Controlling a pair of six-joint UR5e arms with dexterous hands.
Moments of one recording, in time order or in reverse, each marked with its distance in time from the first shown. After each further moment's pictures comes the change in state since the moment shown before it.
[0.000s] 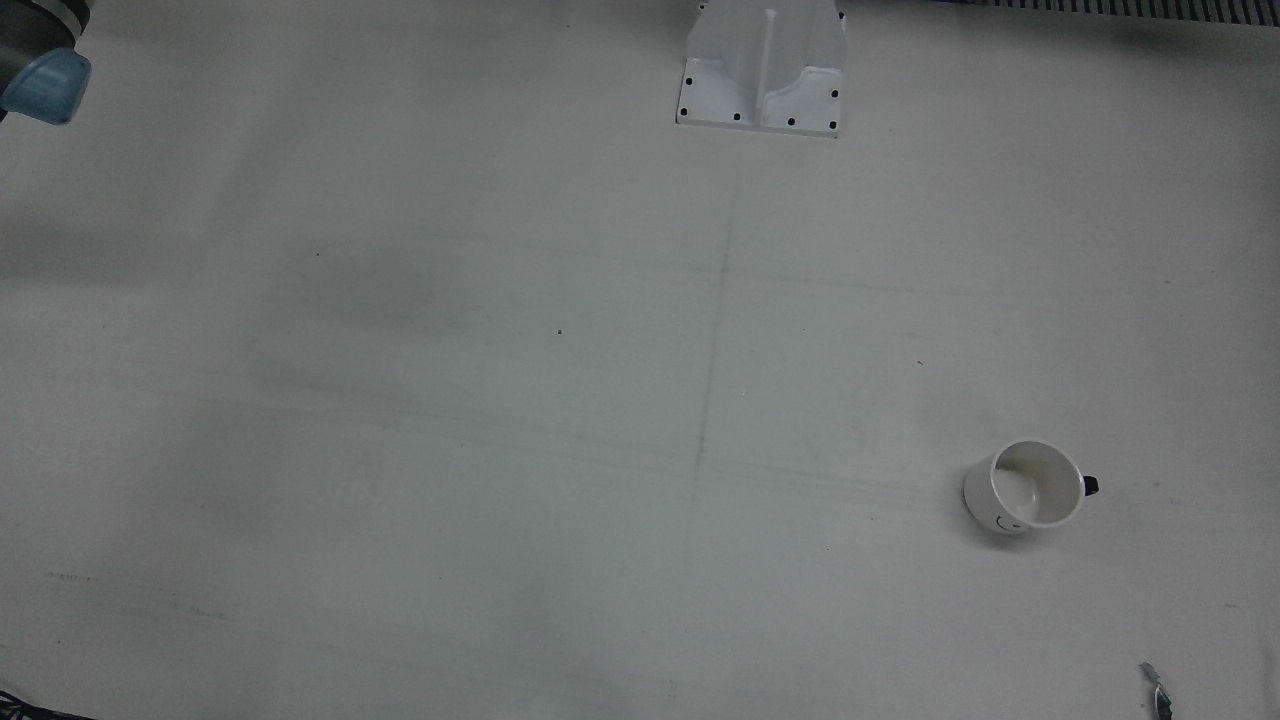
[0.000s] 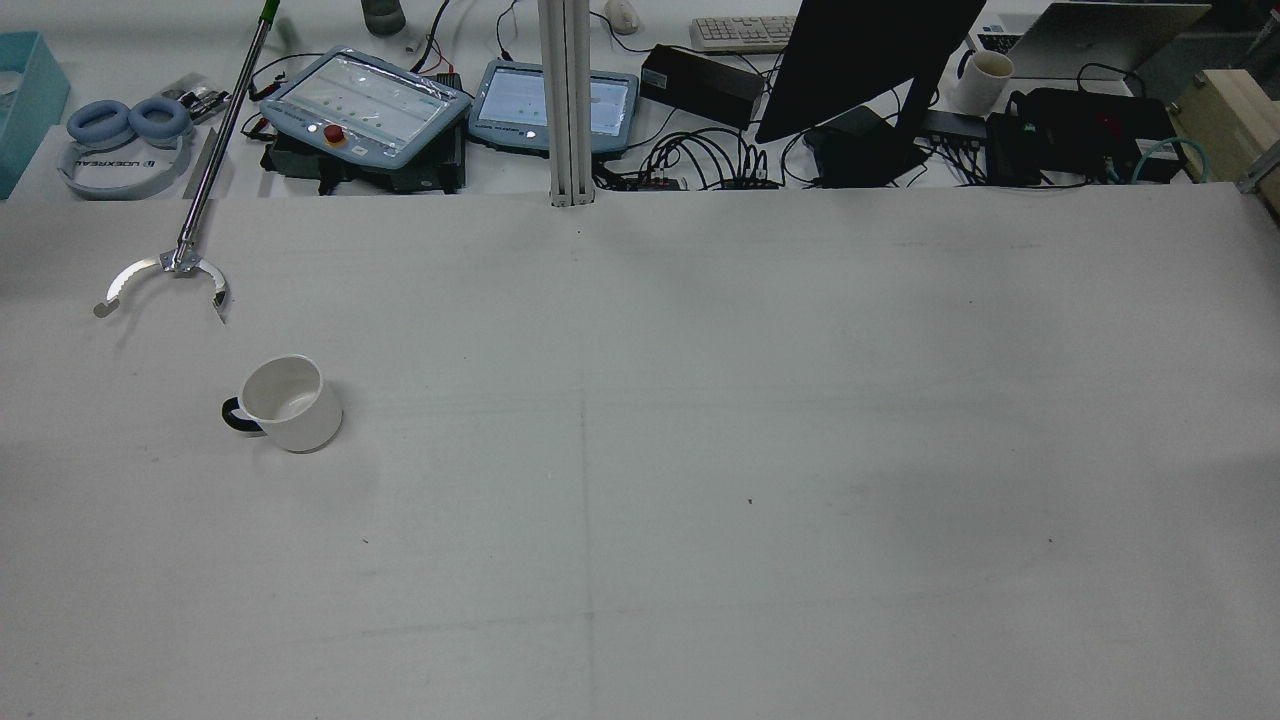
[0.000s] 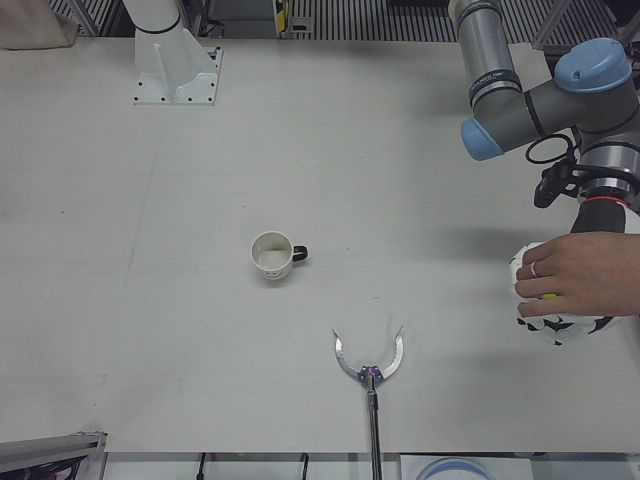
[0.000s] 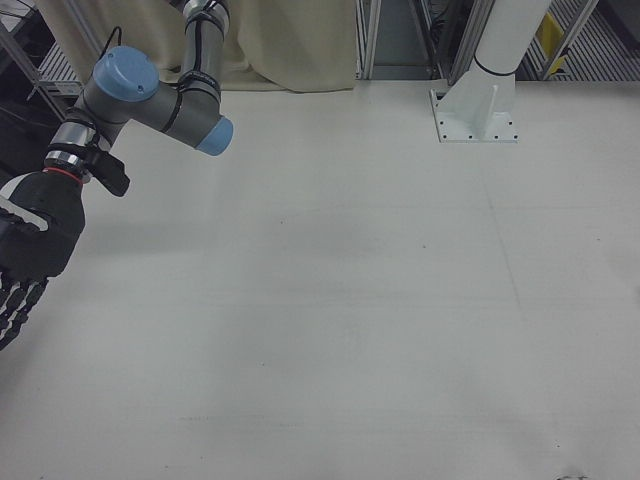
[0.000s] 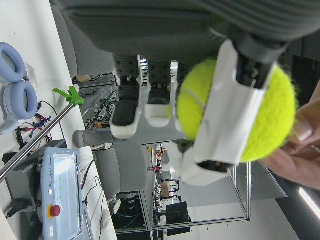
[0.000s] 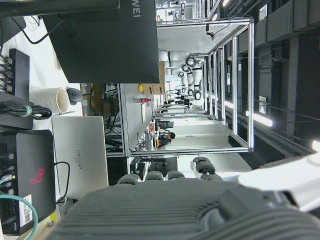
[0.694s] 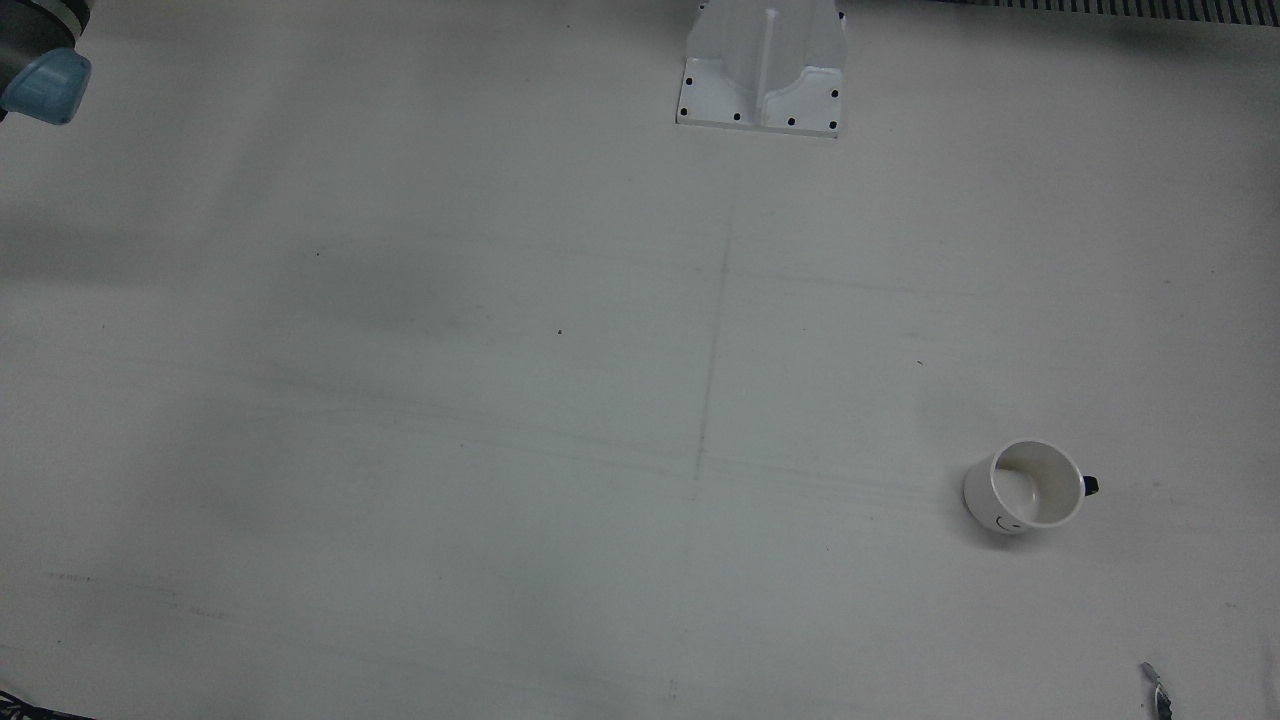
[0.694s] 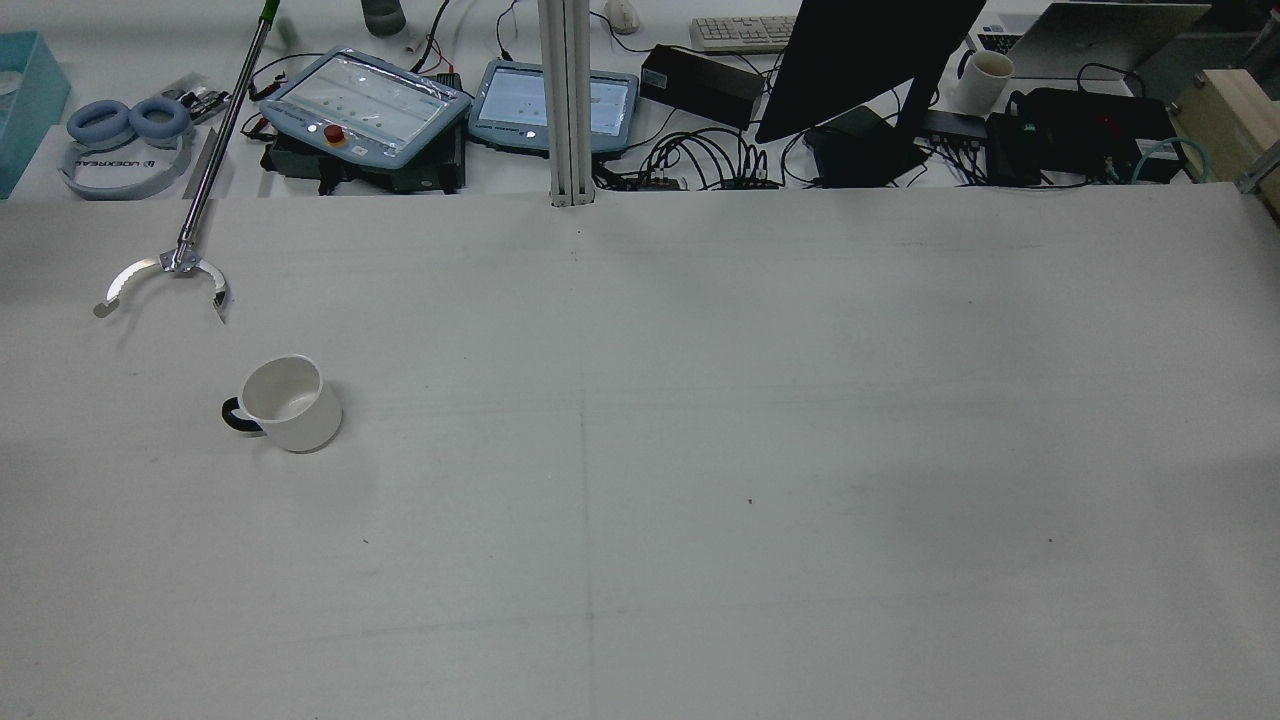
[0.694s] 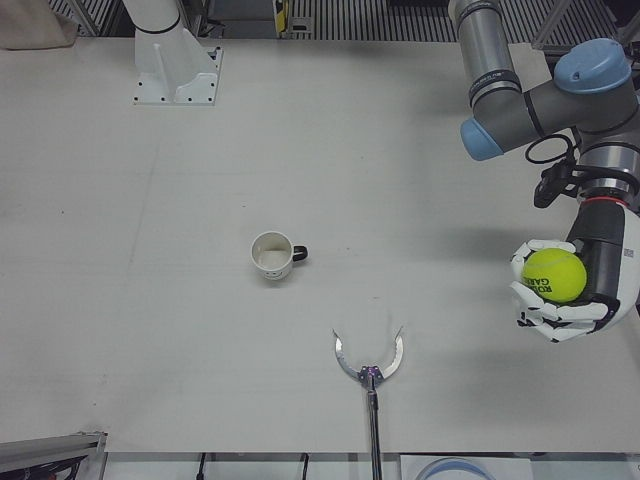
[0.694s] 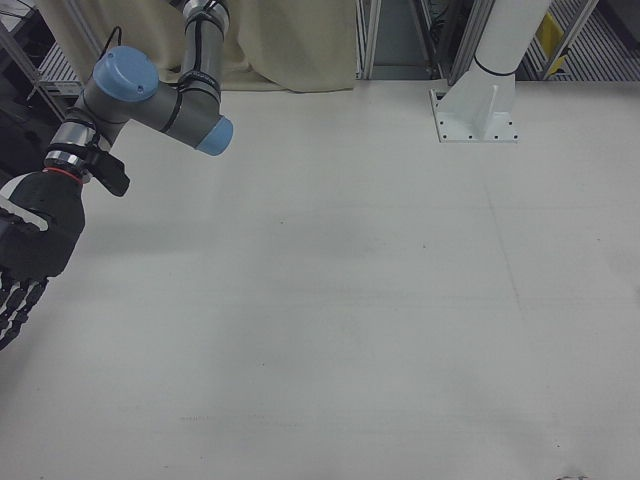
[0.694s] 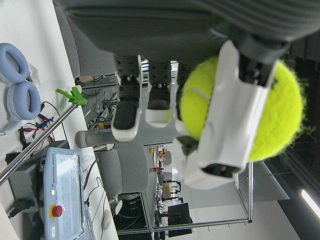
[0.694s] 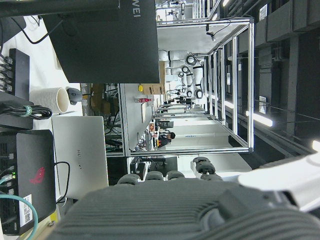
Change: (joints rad) left arm 0.001 0.000 0.001 0.009 0.000 -0.002; right arm 0.000 0.000 0.000 0.000 0.000 0.000
